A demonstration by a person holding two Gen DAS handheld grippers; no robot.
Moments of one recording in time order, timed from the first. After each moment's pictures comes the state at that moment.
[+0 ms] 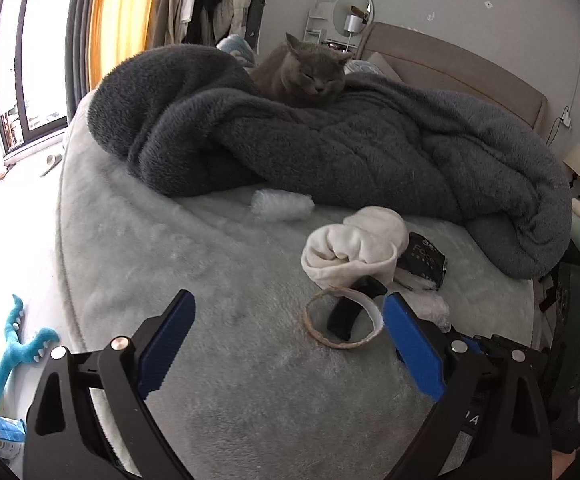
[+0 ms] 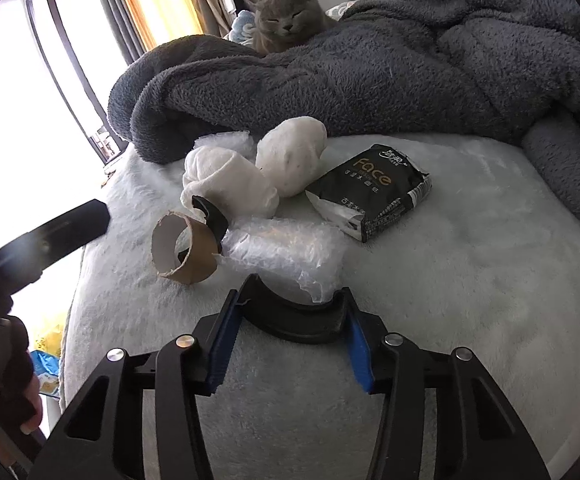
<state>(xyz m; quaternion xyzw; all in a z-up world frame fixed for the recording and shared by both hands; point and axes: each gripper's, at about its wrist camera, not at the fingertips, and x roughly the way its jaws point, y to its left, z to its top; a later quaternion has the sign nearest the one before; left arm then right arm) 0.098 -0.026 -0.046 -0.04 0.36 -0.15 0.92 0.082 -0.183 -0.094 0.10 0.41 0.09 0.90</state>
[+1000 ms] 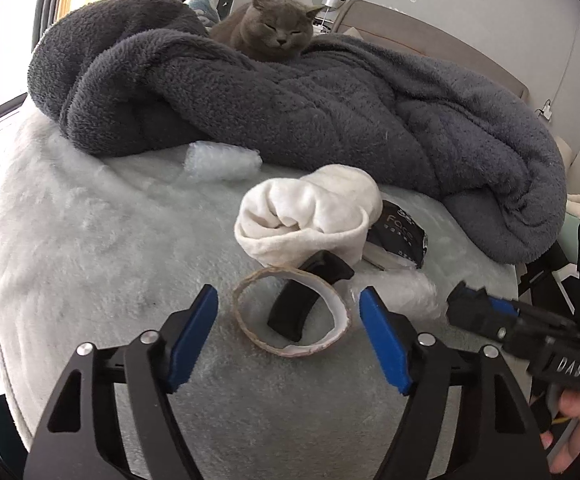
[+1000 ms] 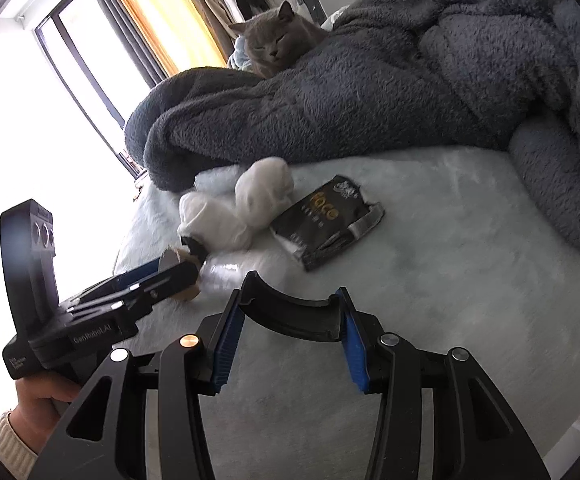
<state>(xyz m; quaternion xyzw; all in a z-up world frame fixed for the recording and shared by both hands) 0.119 -0.059 -0.085 -0.06 0.40 -0.21 0.89 0.079 -0.244 -0.072 0.15 0.40 0.15 0.89</state>
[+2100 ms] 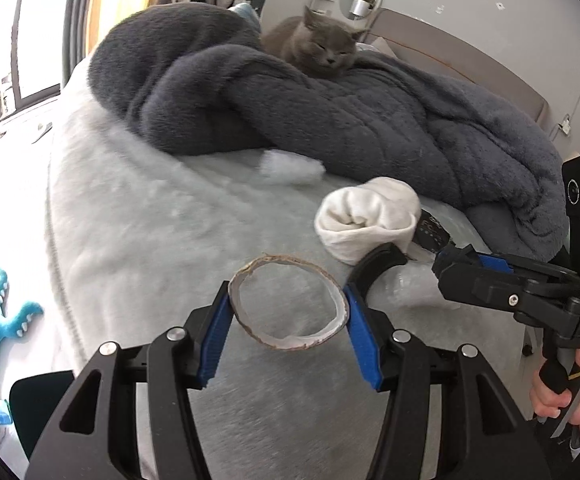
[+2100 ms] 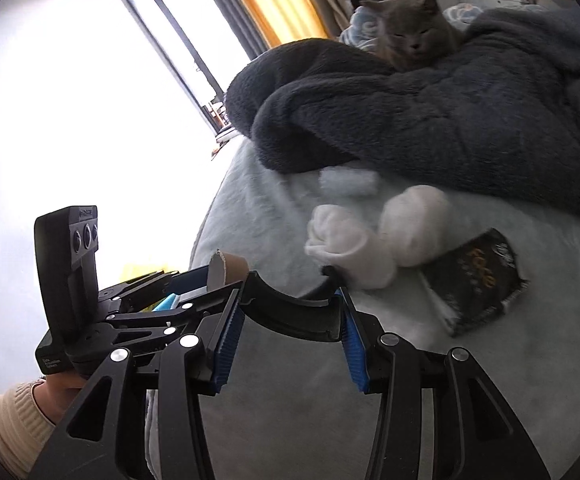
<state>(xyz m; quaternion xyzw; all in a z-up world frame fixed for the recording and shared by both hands) 0.098 -0.004 -0.067 -0.07 0.40 -0.16 0.90 0.115 -0.170 -0.042 0.10 0.41 0.32 0.85</state>
